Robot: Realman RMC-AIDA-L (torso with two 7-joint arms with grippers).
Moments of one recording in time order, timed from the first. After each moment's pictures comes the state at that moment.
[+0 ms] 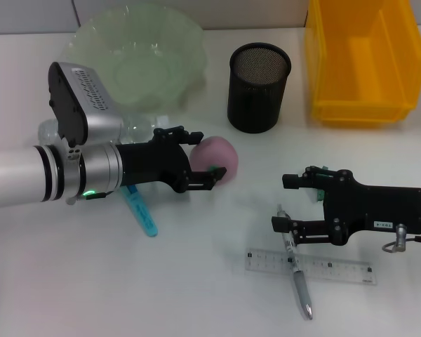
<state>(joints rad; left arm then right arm) -0.63 -2.08 1.34 0.39 1.50 0.98 -1.06 0.48 2.07 -0.76 -0.44 -1.97 -1.55 1.06</state>
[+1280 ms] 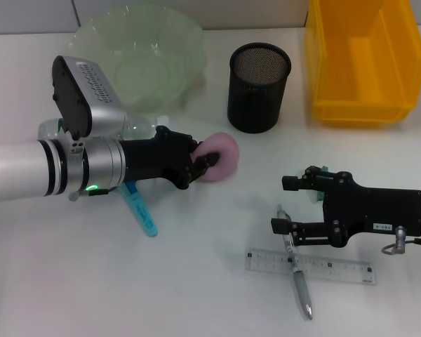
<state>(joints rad) -0.65 -2.08 1.35 0.39 1.50 0.97 -1.11 0.48 2.07 -0.76 -0.44 -1.97 -1.55 1.06</state>
